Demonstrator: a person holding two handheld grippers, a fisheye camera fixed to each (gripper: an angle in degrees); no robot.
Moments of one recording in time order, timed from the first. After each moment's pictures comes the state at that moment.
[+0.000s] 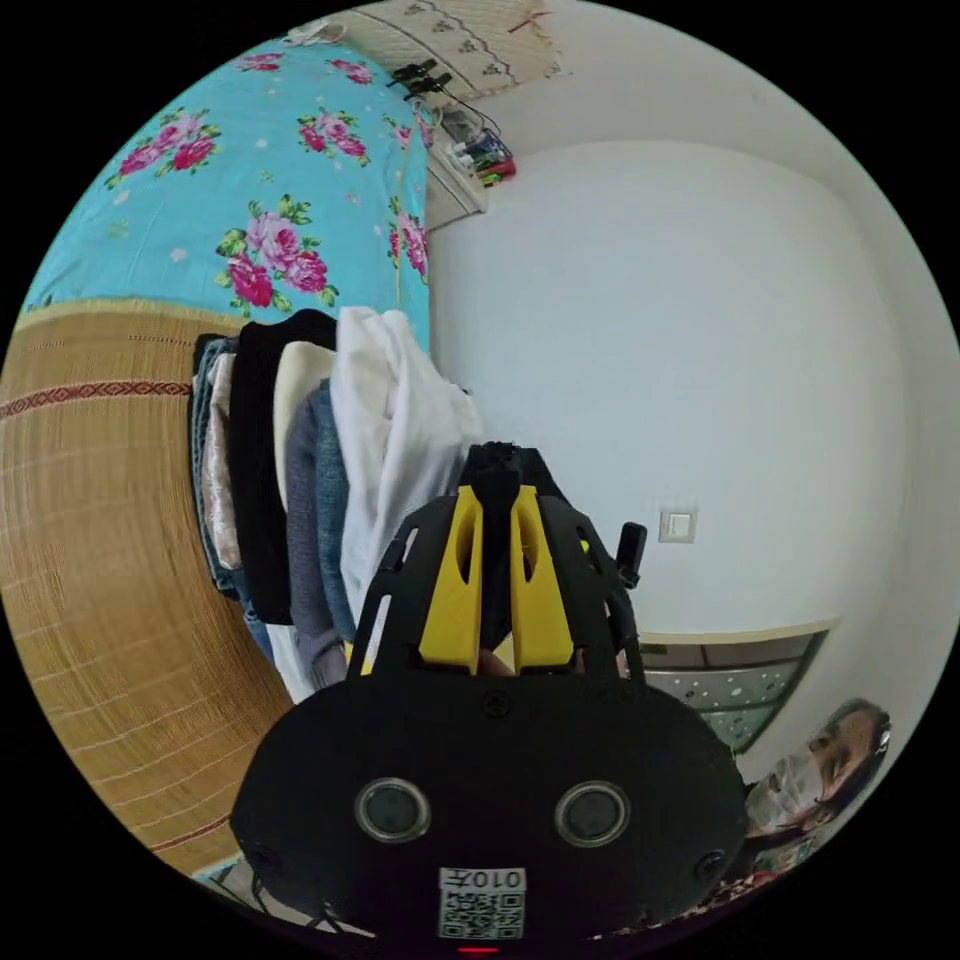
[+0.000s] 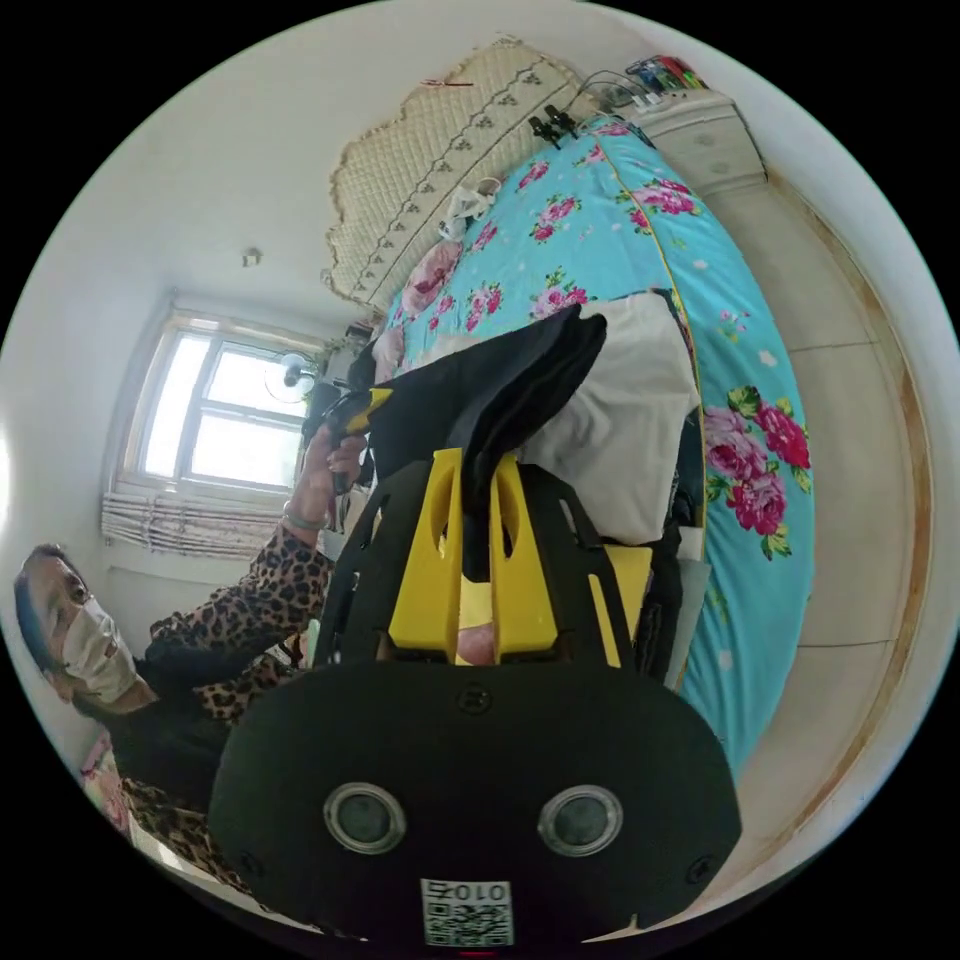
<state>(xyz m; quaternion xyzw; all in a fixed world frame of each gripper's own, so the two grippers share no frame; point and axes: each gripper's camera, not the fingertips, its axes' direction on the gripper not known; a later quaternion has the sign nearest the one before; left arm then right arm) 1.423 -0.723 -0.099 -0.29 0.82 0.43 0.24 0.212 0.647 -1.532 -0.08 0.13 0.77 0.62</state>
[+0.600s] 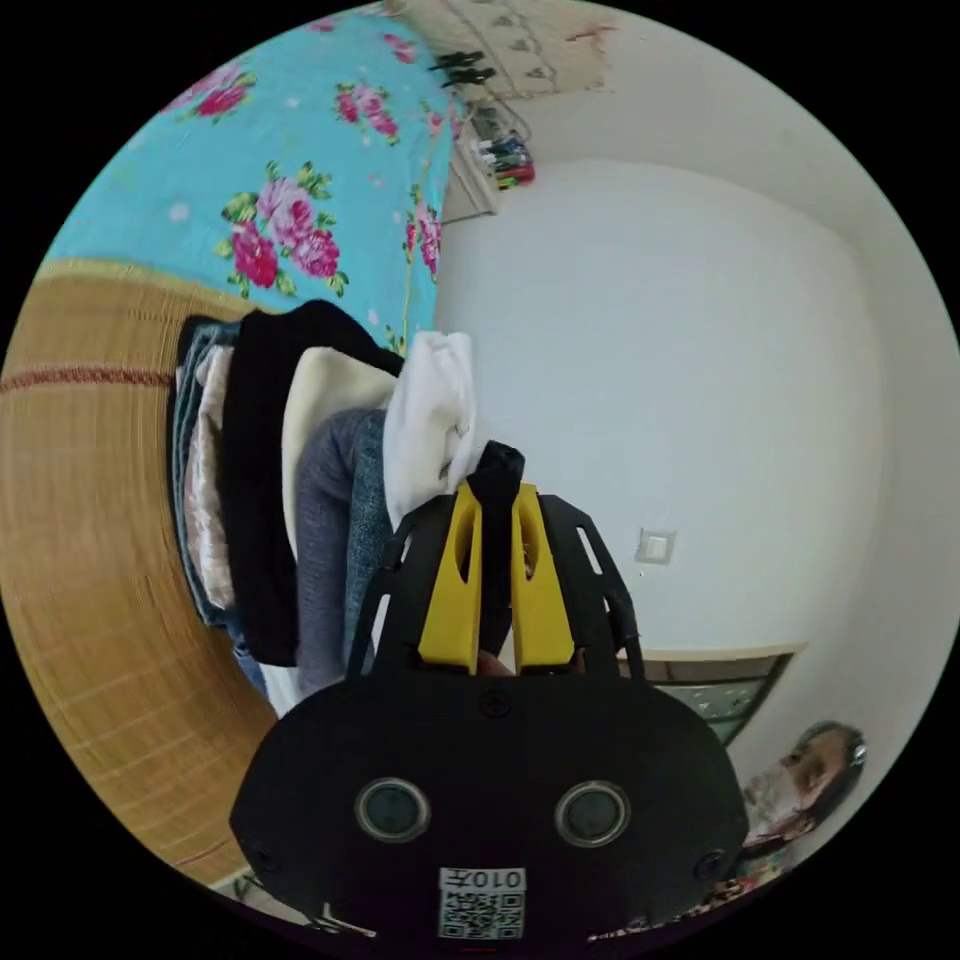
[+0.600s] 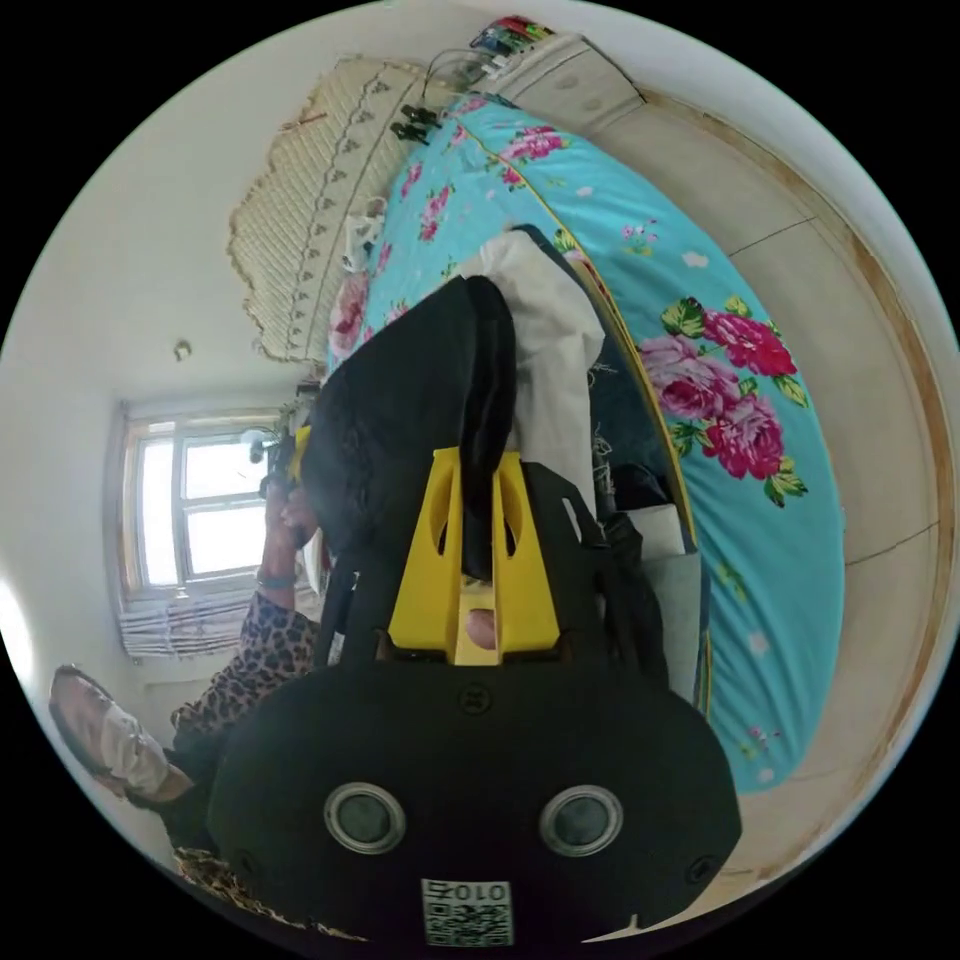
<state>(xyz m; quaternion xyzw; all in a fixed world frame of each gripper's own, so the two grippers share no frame) 1.503 -0.731 -0.064 -0.32 0.82 0.41 0.23 0.168 0.779 -1.544 0.00 0.15 0.85 0.50</state>
